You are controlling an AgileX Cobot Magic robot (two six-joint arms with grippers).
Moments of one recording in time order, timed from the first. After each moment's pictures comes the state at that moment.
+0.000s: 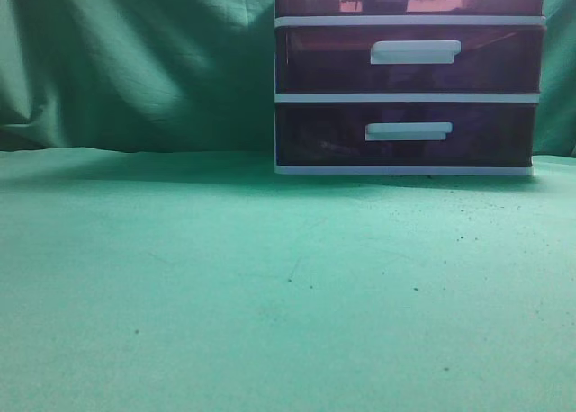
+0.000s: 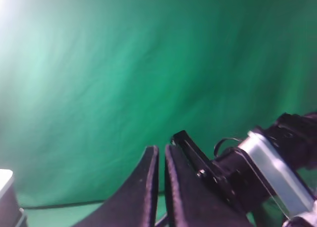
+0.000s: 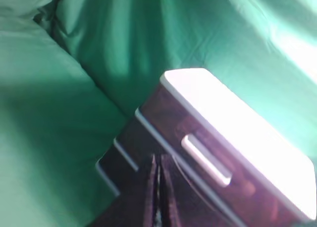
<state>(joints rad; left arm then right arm) -0.37 1.75 -2.22 1.81 -1.26 -2.09 0.56 0.92 -0.93 -0.11 0.27 -0.52</state>
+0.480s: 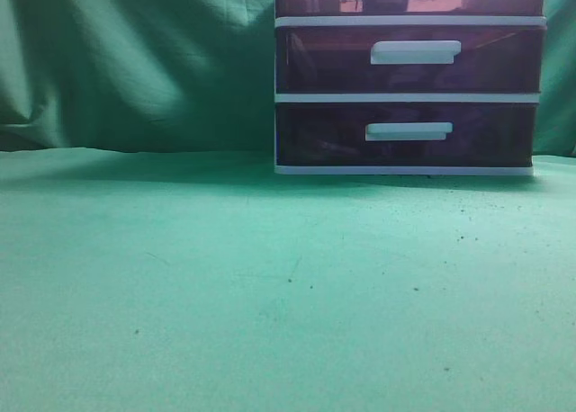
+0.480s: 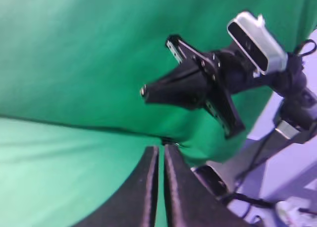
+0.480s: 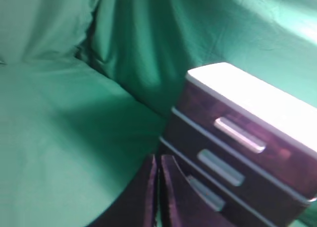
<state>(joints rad) -0.38 1.31 -1.44 1.80 -1.26 -2.09 0.56 0.58 -0.90 0.11 0.59 -0.47</state>
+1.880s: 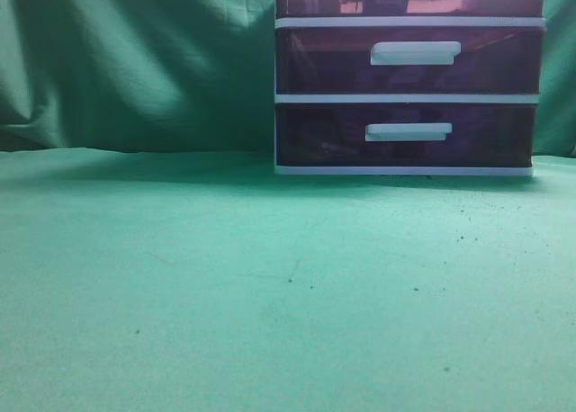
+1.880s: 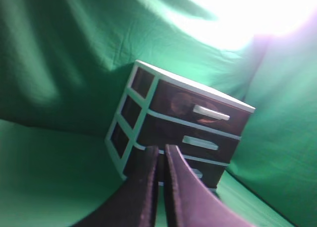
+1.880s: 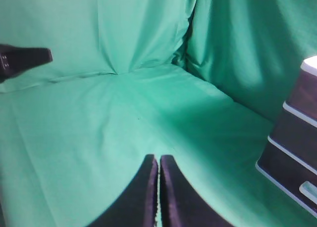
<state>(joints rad) -0.38 -0.01 -0.14 1.25 -0.02 -1.63 0.56 0.49 -0.78 0.65 0.72 -0.75</state>
